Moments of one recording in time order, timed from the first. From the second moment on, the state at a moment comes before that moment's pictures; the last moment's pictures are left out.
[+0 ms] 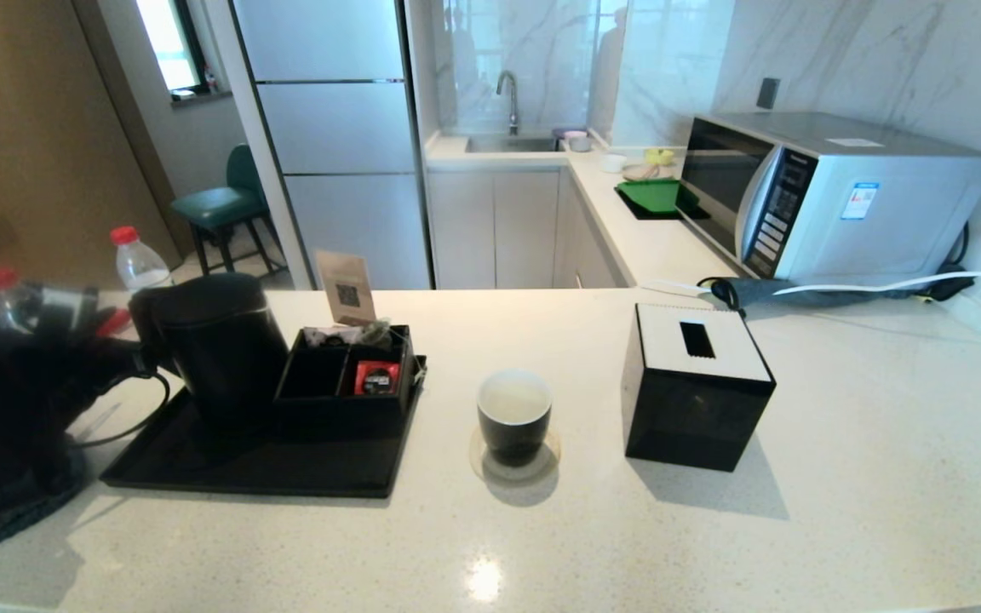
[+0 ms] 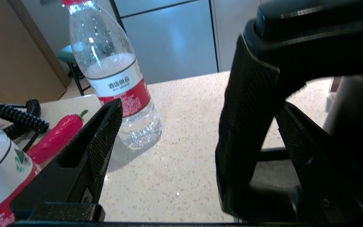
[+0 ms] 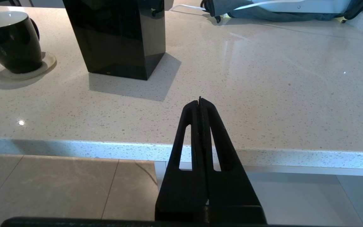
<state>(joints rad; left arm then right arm) 0.49 2.38 -0.97 -1.52 -0.49 0.11 0.01 0.00 0.00 0.00 0.02 -0.02</state>
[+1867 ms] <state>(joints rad) 0.46 2.43 -1.07 -1.52 -0.56 0.10 0.01 0.00 0.00 0.00 0.01 -0.02</state>
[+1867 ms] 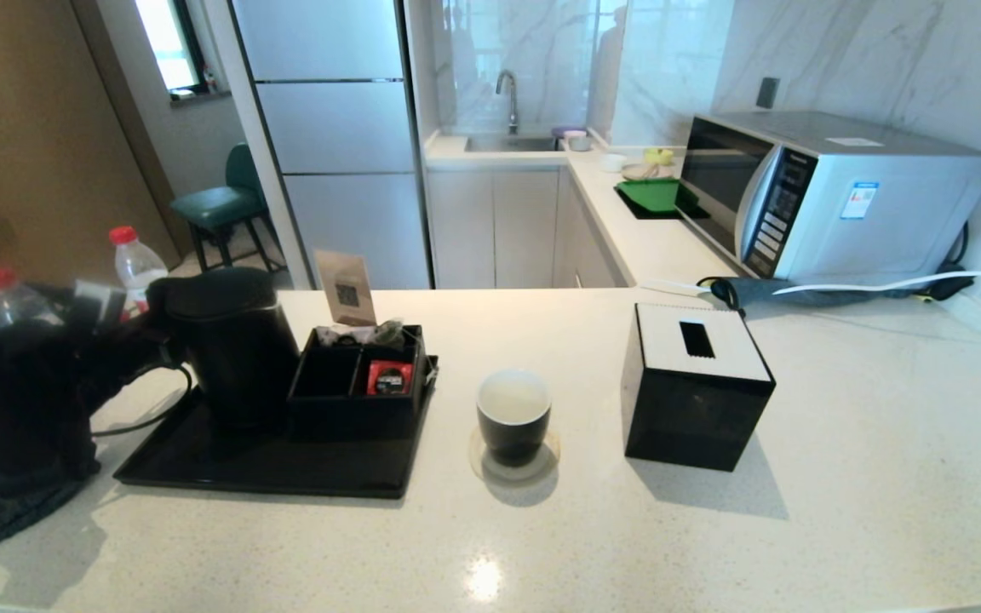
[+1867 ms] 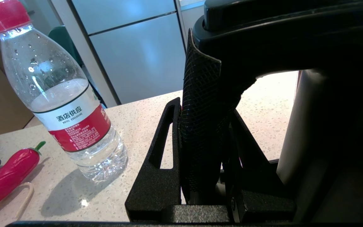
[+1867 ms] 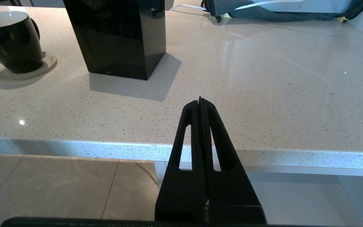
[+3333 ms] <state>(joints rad) 0.53 2.20 -0.78 -1.52 -0.41 0.05 0.01 0.00 0.00 0.00 0.01 -0.02</state>
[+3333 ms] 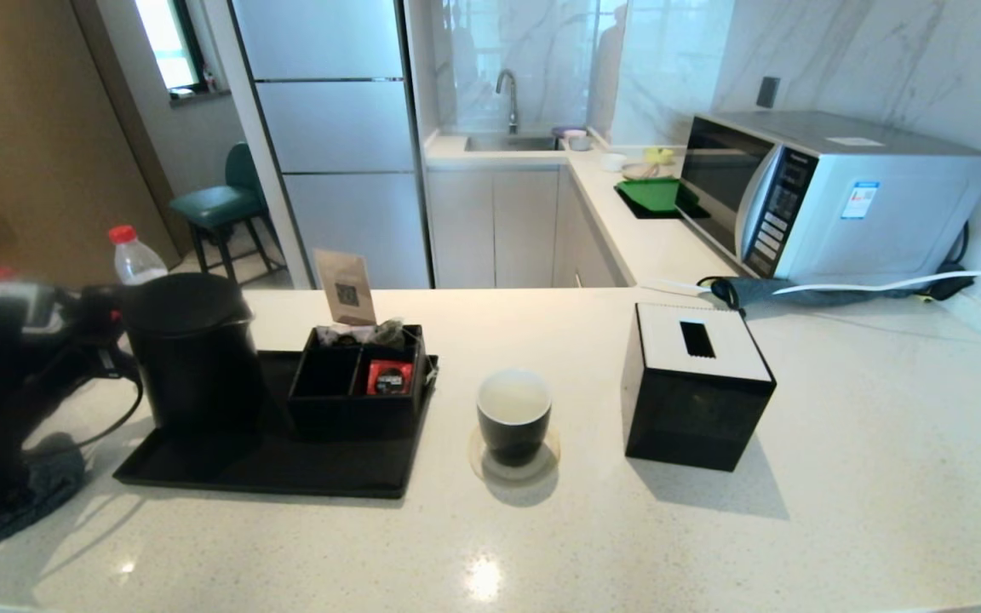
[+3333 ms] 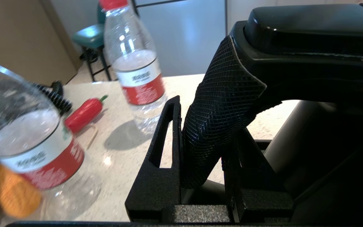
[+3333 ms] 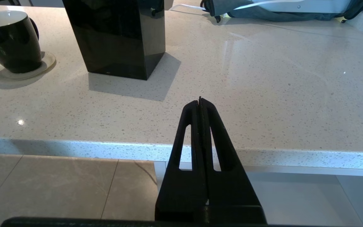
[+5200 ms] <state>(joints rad) 0.50 2.12 -0.53 -1.52 -0.40 0.04 0.01 0.00 0.00 0.00 0.01 -0.02</state>
